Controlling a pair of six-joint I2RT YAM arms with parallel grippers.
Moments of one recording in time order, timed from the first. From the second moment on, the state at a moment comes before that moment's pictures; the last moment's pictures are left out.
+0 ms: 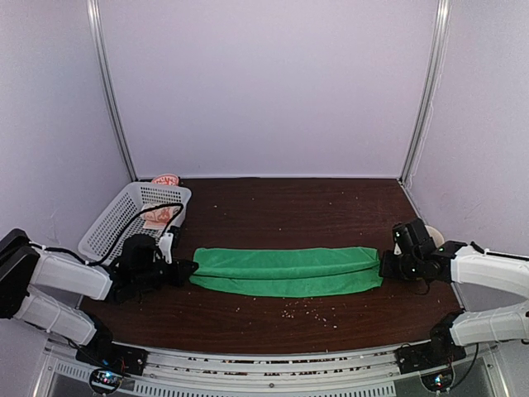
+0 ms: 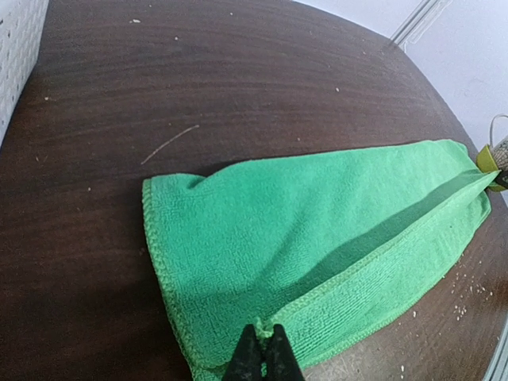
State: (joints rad) left arm -0.58 1.30 0.27 0.51 0.14 -0.42; right arm 0.47 1.06 0.47 -0.34 0.21 0.61
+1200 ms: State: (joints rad) left arm -0.58 1.31 0.68 0.06 0.13 -0.44; right arm 0.50 1.30 0.79 -0.47 0.15 0.56
